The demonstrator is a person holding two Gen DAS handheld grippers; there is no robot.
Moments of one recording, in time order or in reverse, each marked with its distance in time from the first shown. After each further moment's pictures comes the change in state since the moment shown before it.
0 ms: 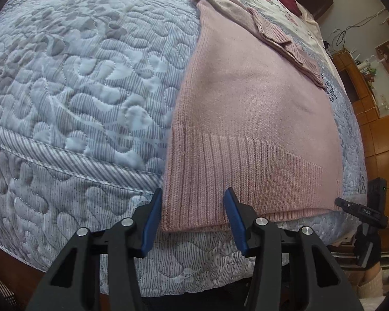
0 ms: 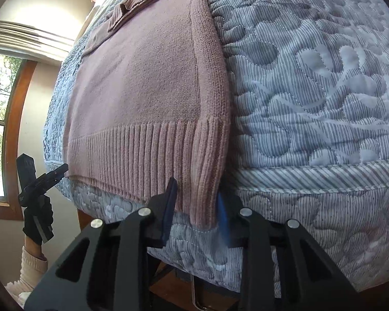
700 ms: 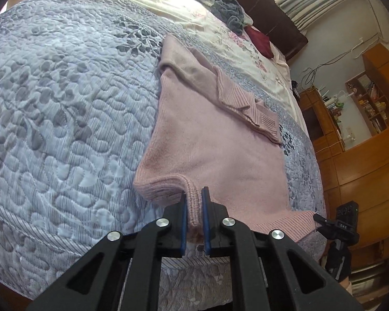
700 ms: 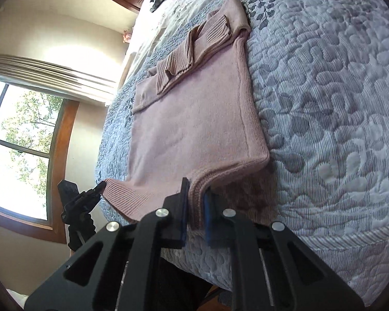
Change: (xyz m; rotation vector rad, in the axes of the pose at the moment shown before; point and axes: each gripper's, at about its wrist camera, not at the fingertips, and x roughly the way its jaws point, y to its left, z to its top) left arm -0.060 -0.012 0.075 -0.029 -0.199 -0.211; right arm -0.074 0.012 0.070 0.063 -0.186 0.271
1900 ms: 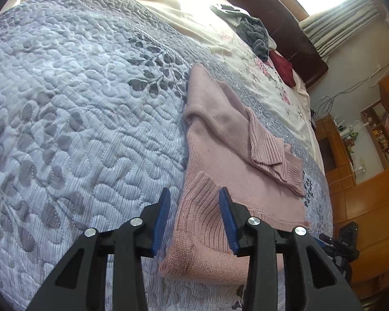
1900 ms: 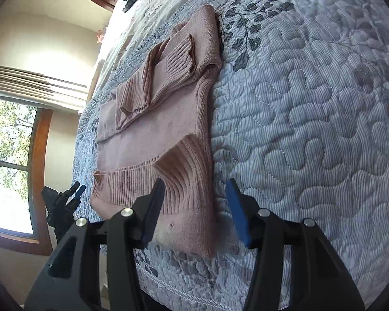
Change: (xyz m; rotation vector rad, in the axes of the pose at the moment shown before) left arm 0.049 0.040 0.087 -0.096 -0.106 0.049; right arm 0.026 -0.050 0.119 -0.001 0.054 -0.133
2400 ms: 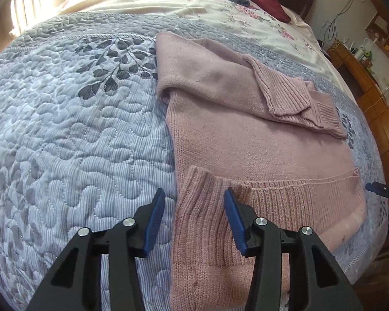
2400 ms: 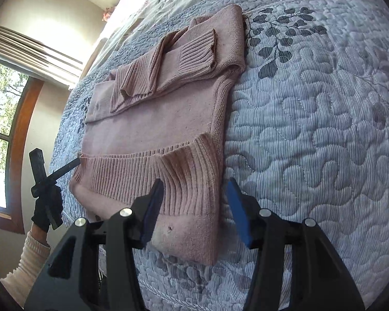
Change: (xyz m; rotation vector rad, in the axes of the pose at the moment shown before) left arm 0.077 -0.050 -0.001 0.371 0.179 0.223; right arm 0.023 0.037 0.000 -0.163 0.021 -0.117
